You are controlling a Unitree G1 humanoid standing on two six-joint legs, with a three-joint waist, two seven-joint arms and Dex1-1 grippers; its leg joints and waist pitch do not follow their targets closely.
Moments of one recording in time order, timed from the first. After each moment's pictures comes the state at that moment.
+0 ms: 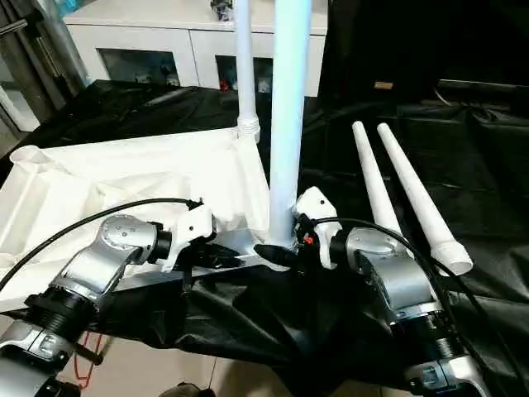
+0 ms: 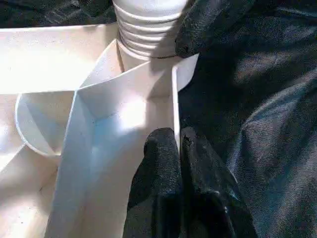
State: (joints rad) left arm -0.54 0.32 -0.33 0.44 0.04 0.15 -1.19; right arm -0.39 -0.39 0.17 0.20 0.16 0.40 0.97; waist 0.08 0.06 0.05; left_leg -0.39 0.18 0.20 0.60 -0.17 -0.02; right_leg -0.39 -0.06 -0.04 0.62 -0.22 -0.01
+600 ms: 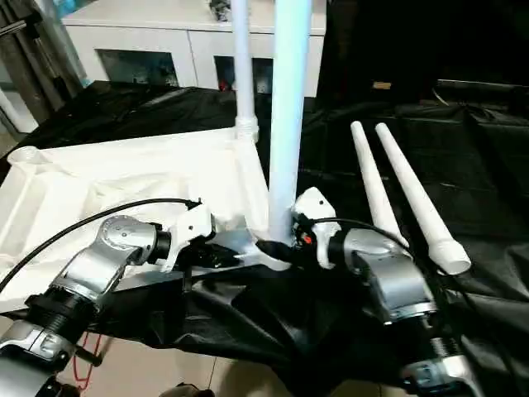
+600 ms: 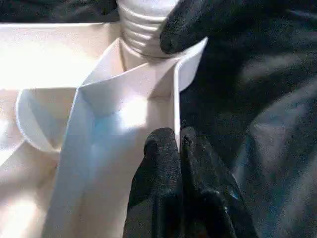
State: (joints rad) left arm -0.54 0.28 -0.29 0.48 0.03 0.20 -1.11; right arm -0.39 -0.31 0.14 0.26 0.13 0.37 0.83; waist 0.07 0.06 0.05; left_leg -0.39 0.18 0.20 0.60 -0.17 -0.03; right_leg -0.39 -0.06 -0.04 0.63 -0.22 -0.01
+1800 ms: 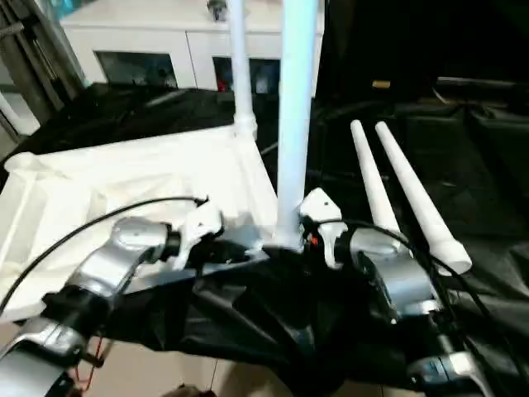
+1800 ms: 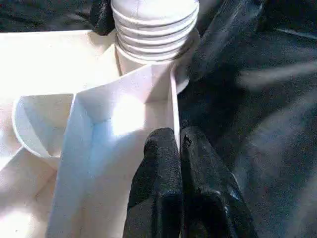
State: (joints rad) left arm -0.54 0.30 -0.32 0.51 0.00 0.10 -1.23; right arm -0.39 -0.45 0.19 0.23 0.15 0.35 1.05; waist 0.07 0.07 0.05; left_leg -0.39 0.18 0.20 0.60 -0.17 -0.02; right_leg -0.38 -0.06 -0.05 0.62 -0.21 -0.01
